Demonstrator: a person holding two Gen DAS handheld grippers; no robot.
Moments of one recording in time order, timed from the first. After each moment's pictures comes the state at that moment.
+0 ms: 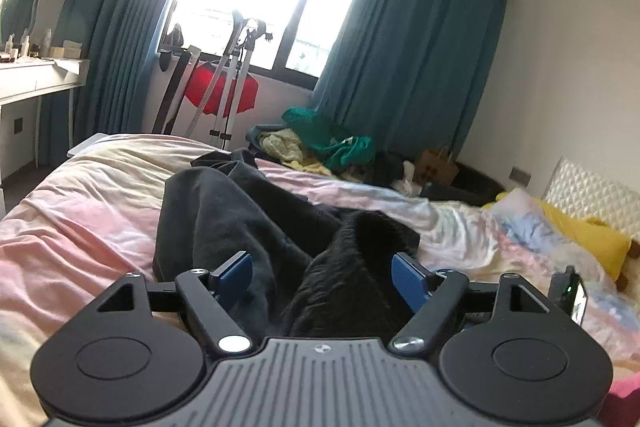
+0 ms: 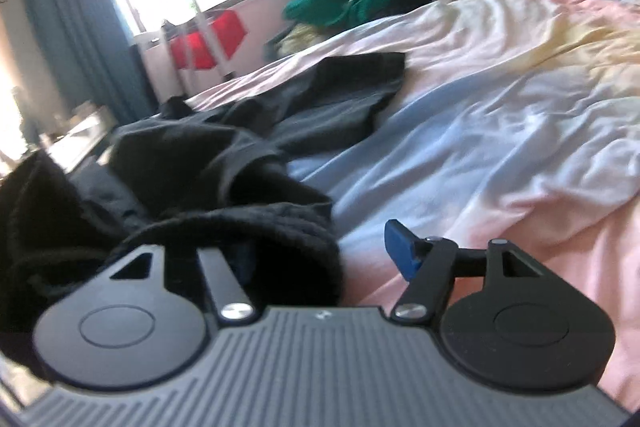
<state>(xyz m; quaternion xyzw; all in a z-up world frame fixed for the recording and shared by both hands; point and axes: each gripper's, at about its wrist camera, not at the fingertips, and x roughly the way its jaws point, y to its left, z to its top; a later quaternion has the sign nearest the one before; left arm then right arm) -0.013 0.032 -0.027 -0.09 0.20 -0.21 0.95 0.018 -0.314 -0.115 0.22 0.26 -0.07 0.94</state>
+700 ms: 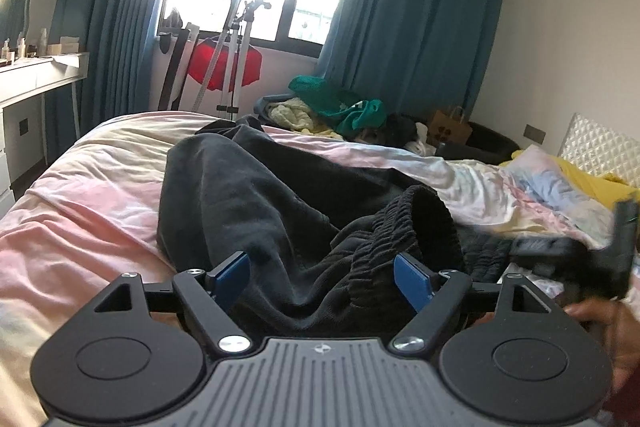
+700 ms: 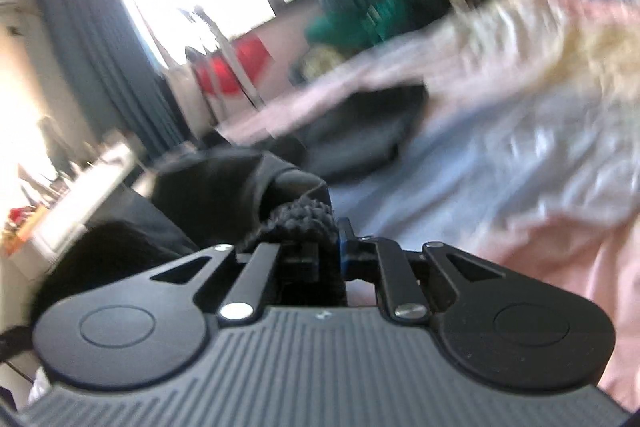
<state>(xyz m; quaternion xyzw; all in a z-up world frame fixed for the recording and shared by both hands) -0.005 0.020 -0.049 -0.05 0.23 -0.21 0.95 -0.016 -0.316 -0.075 0.23 0.19 -0.02 0.95</state>
